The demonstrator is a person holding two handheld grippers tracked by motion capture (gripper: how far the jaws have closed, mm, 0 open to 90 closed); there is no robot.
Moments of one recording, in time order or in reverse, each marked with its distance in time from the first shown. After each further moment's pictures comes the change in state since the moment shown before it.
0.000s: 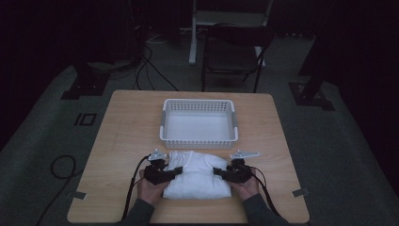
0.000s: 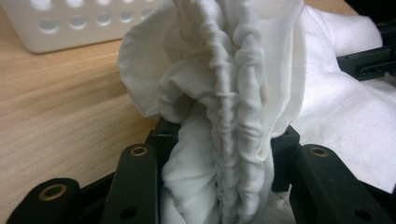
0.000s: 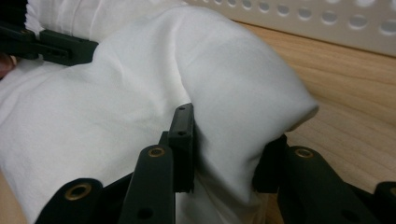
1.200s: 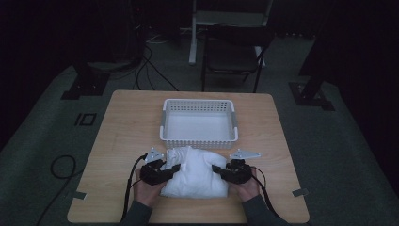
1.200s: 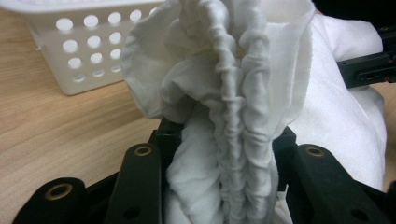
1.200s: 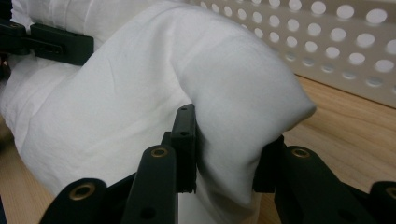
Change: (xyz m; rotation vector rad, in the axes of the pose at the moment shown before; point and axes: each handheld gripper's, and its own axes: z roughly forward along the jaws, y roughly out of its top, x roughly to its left) left arm -0.018 0.010 -0.030 -0.086 0.049 0.054; right arm 0.024 0.013 -0.018 -0.069 -0.032 -0.066
